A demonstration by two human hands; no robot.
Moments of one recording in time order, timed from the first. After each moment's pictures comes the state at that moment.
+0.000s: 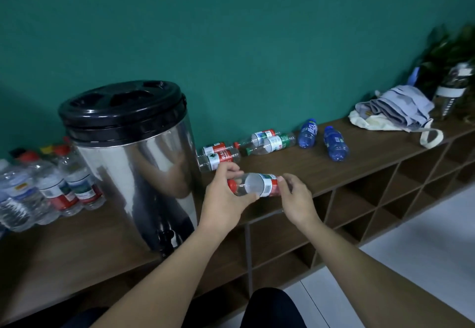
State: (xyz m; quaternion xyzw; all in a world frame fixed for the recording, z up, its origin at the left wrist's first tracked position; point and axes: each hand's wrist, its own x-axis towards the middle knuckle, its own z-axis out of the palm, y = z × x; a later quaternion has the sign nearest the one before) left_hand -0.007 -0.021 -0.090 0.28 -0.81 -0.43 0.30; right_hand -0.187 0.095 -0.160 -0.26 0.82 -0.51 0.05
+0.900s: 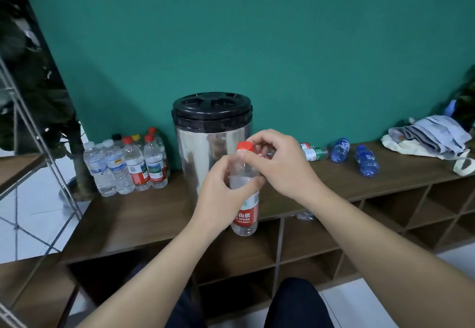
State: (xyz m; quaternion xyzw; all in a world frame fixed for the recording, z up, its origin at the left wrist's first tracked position) left_hand 0.177 0.009 -0.002 0.20 -0.76 -0.47 0.40; right_hand 0.024 0.092 0.048 -0.56 0.63 -0.54 0.00
